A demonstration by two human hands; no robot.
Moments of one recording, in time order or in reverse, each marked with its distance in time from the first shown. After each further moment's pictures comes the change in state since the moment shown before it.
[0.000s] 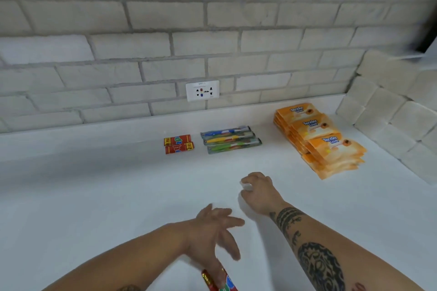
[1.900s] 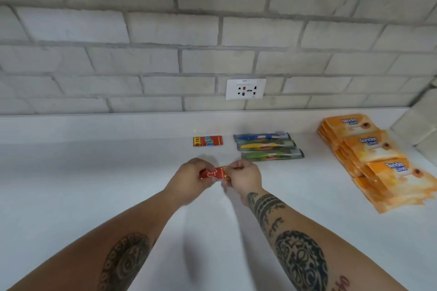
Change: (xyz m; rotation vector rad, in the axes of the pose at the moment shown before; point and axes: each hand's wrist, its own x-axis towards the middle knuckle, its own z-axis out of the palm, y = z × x) left_hand -0.011 -0.158 -0.066 -0.432 0.902 -0.420; right_hand 0.099 -0.141 0.053 0.885 0.195 0.236
